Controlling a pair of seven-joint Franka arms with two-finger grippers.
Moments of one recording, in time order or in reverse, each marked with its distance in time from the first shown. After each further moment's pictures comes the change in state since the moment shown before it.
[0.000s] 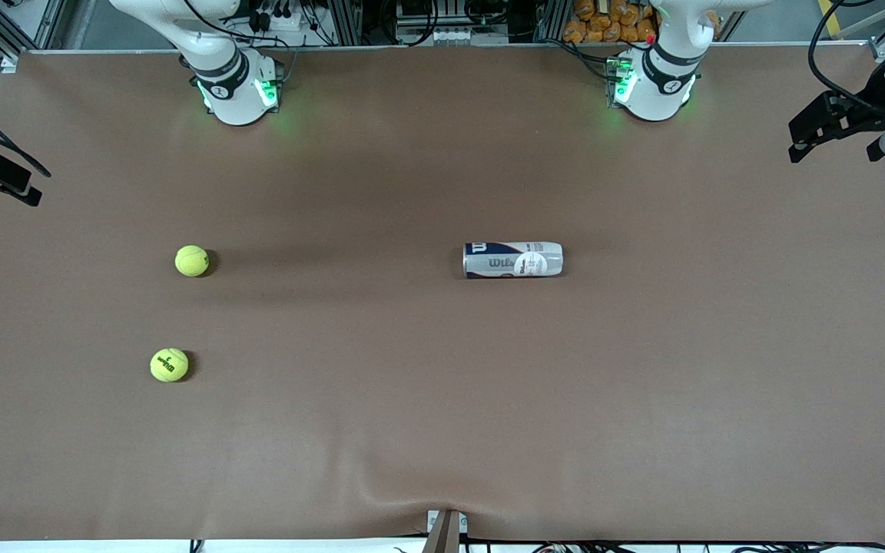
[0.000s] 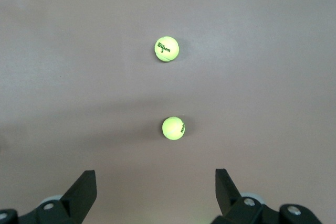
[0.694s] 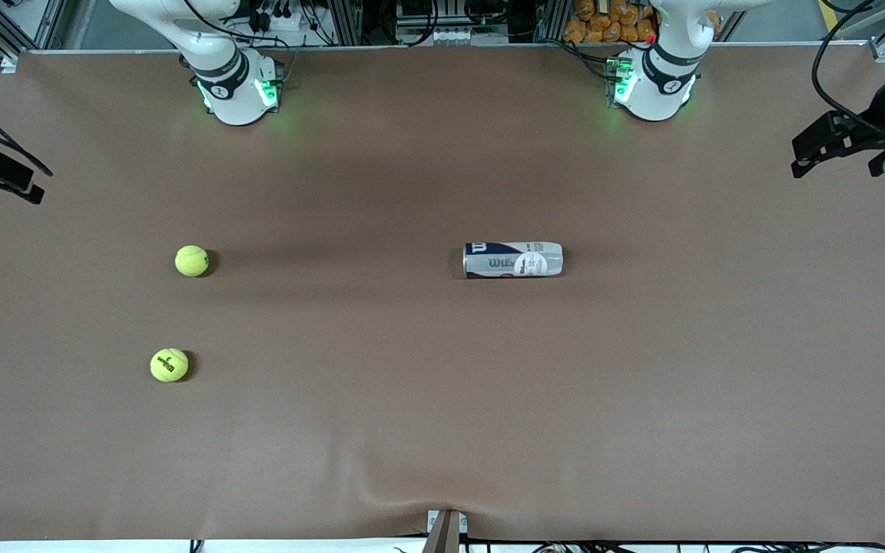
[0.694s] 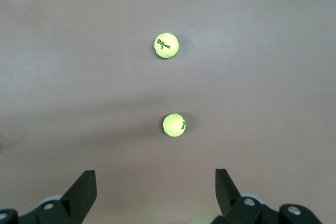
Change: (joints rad) left arm 0.002 0.059 0.018 0.043 0.000 -0.002 0.007; right arm 0.000 -0.002 0.004 0.000 0.000 -0.008 0.009
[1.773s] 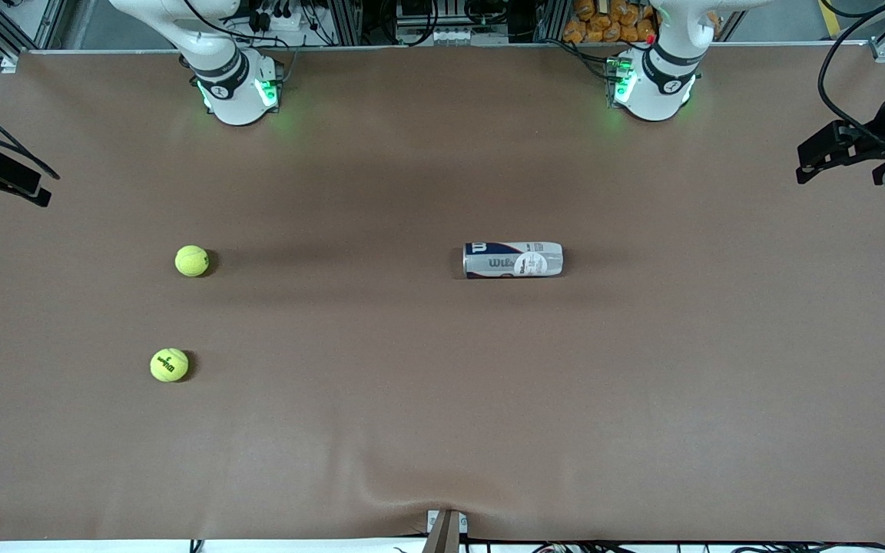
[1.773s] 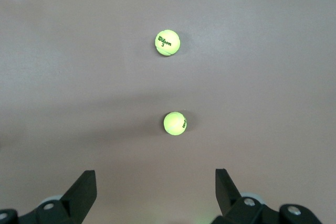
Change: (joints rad) left arm 0.013 0.018 0.004 0.000 0.000 -0.010 0.060; right arm 0.001 0.007 0.004 -0.008 0.000 0.004 0.002
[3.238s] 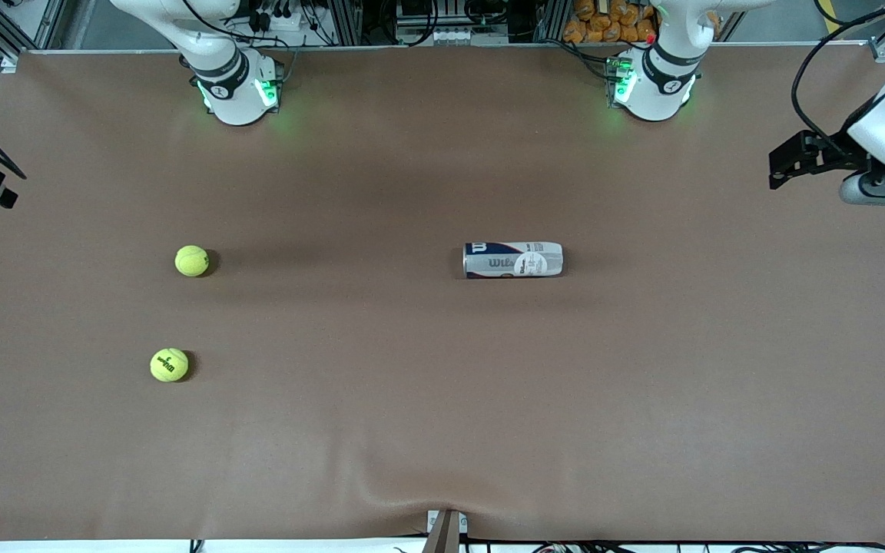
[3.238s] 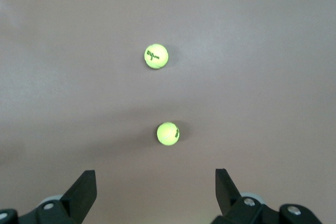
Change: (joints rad) left arm -0.045 0.030 -0.014 -0.007 -0.003 -0.002 0.000; right arm -0.029 -0.009 -0.021 0.008 -0.001 0.017 0.002
